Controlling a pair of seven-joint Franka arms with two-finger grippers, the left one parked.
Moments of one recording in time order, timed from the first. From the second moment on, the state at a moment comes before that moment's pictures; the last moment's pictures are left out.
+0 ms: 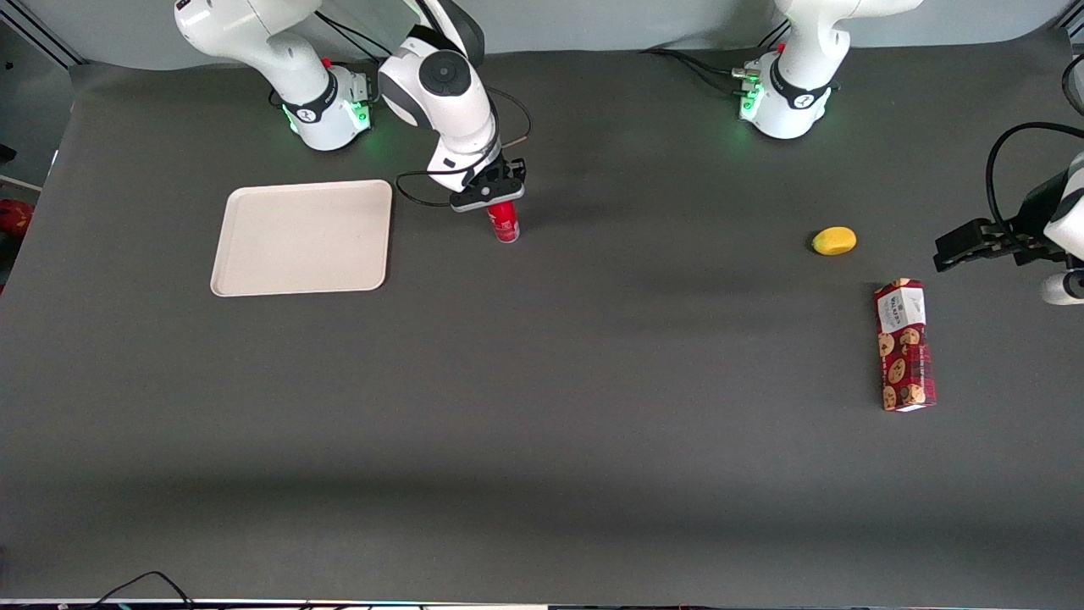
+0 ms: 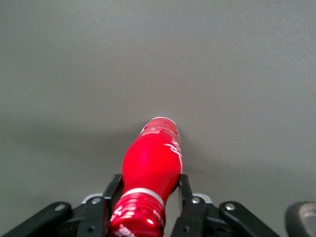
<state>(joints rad) 0.54 0.10 0.40 -2.38 0.05 2.49 0.70</state>
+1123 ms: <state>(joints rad) 0.53 -0.18 0.14 -2.01 0.02 1.84 0.43</state>
